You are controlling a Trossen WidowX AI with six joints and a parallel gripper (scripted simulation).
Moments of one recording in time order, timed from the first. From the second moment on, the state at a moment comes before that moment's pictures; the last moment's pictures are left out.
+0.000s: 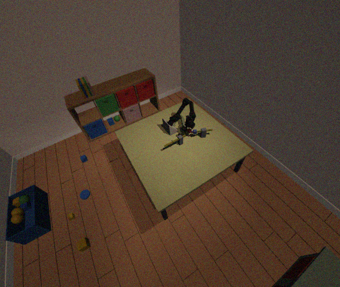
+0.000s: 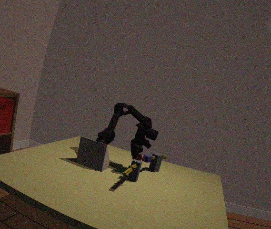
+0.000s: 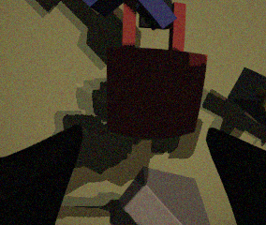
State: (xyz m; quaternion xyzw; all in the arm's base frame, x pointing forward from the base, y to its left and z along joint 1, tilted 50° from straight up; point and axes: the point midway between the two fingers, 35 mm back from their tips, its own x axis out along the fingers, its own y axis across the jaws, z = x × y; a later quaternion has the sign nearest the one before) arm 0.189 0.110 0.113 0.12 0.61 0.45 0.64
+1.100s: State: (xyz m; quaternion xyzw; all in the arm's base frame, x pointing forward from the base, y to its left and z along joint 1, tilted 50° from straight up) arm 0.205 0.140 0.100 0.12 0.61 0.45 0.64
